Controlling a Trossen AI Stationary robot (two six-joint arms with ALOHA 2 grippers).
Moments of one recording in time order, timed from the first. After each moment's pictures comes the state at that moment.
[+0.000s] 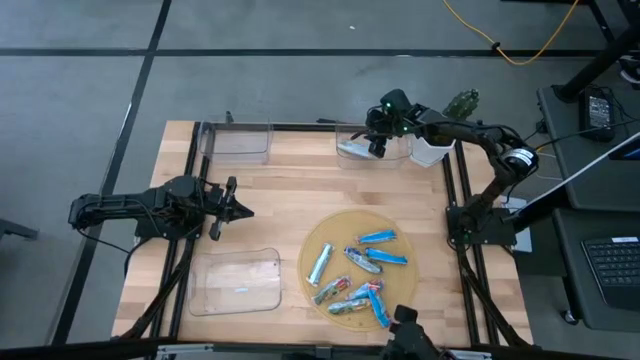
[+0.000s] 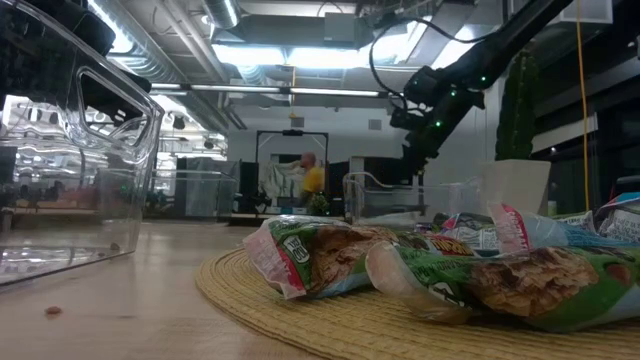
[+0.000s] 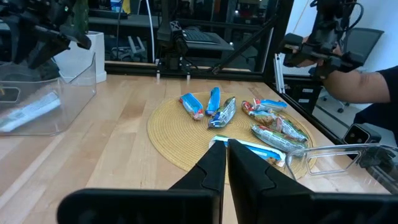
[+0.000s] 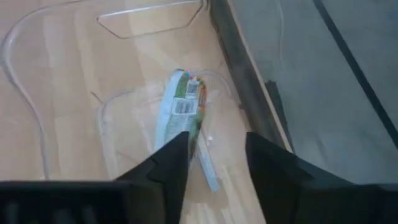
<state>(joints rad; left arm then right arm) 0.13 0.10 0.04 -0.04 0.26 -0.09 -0.80 1.65 1.07 -0.28 -0.20 -0.47</state>
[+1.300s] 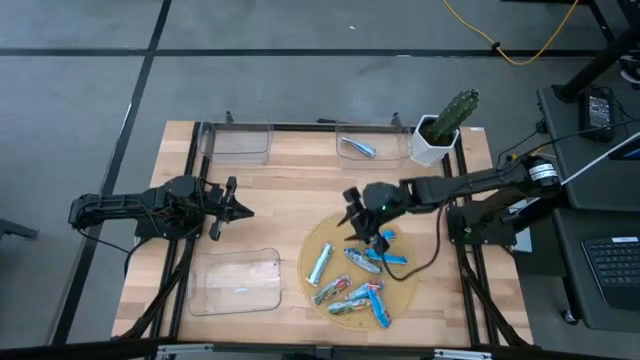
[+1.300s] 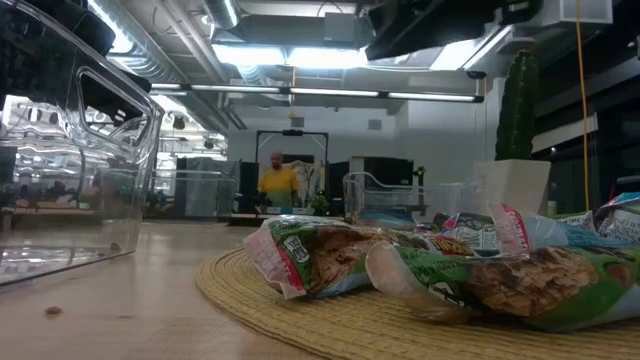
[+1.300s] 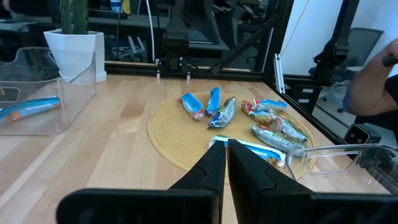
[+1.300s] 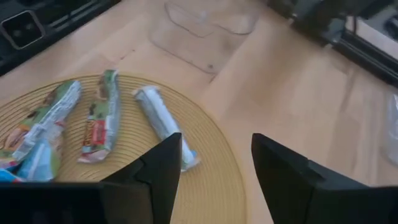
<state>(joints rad) 0.12 0.10 0.04 -0.04 0.26 -0.09 0.13 1.44 1.05 -0.30 -0.16 -0.46</state>
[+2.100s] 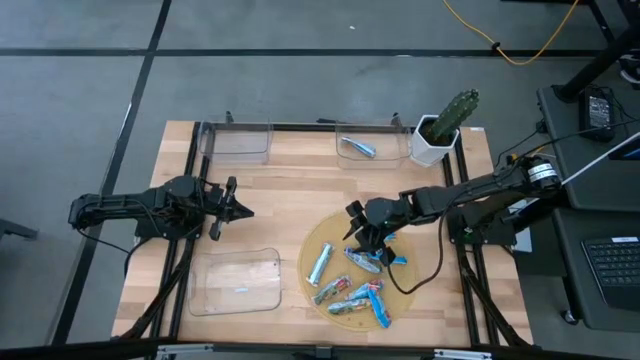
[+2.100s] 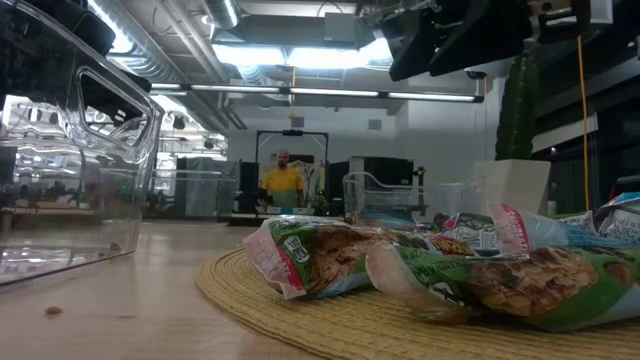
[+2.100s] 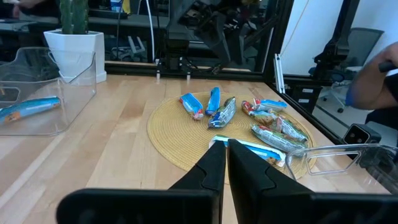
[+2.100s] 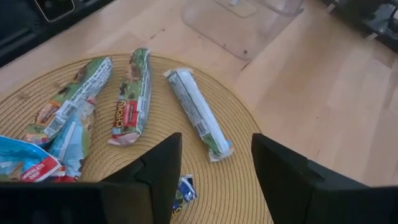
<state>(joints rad) 0.12 0.10 0.04 -0.04 0.26 -0.09 0.20 1.44 0.97 -0.28 -0.15 -0.45</state>
